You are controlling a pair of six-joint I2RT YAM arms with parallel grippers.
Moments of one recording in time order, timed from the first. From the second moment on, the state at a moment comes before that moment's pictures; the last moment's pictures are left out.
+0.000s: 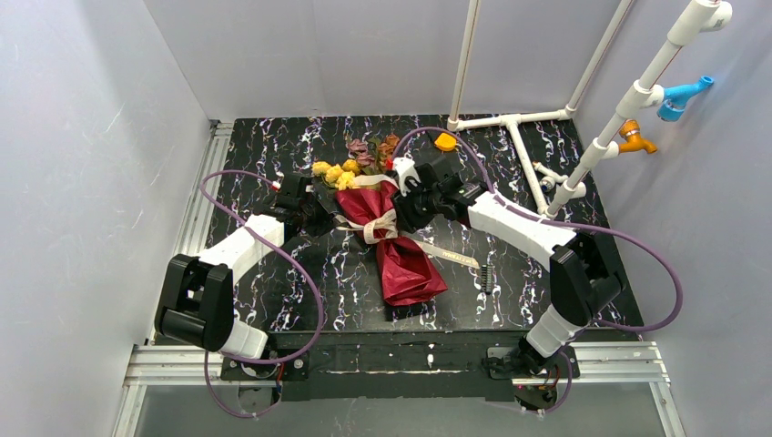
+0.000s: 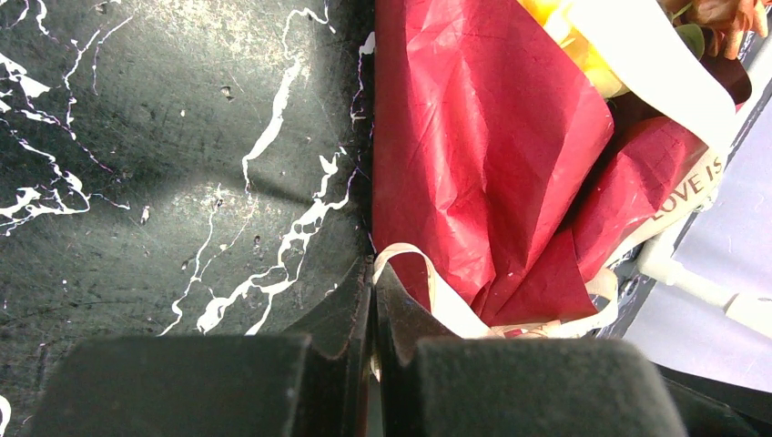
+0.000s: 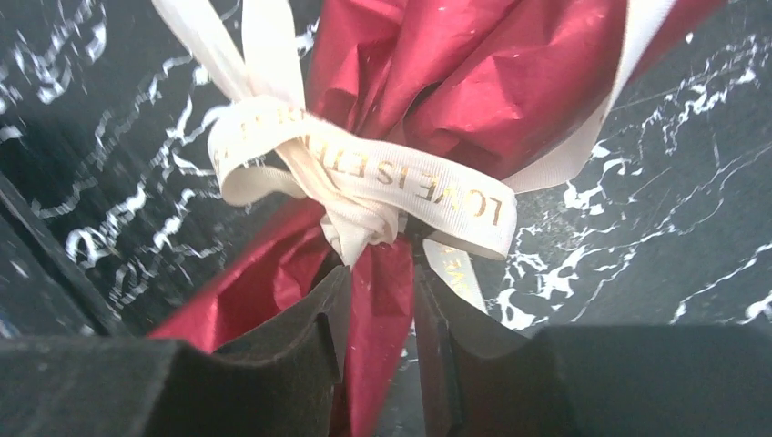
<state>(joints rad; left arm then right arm) -0.31 1.44 0.87 -0.30 0.09 -0.96 0.71 1.62 1.23 -0.43 -0.29 -0.12</state>
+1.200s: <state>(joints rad) -0.31 1.44 0.87 -0.30 0.09 -0.96 0.73 1.70 1.16 -0.29 -0.25 0.31</state>
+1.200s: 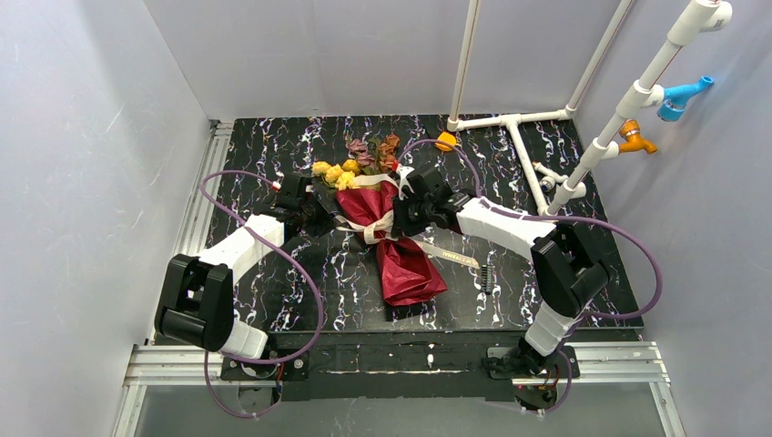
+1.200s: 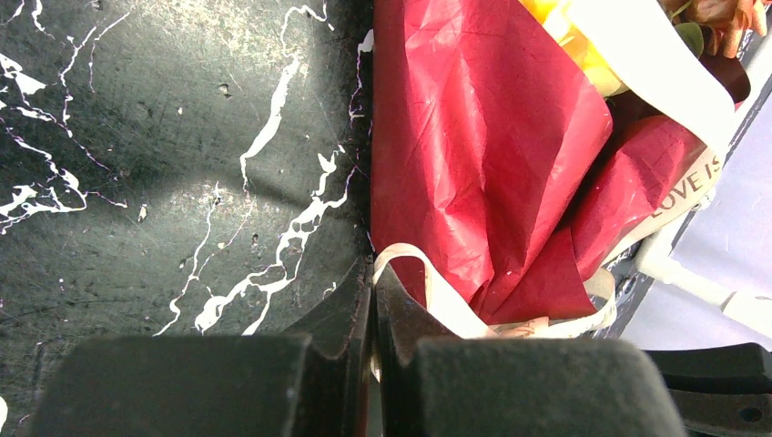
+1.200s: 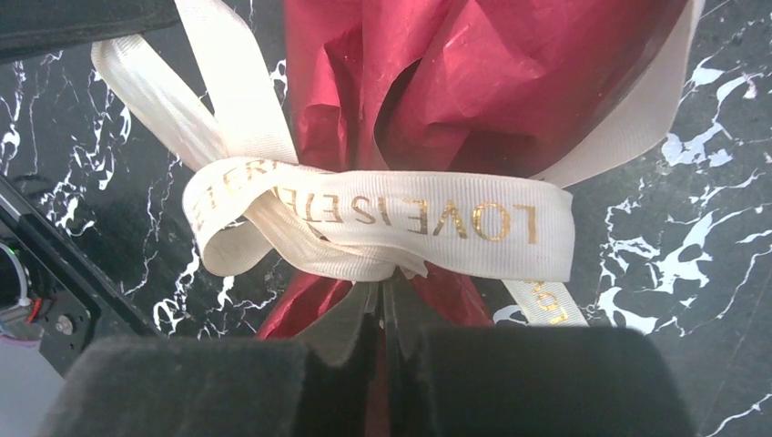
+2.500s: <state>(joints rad) -0.31 1.24 0.71 -0.36 0.09 -0.94 0.61 1.57 1.10 -0.53 0.01 0.02</state>
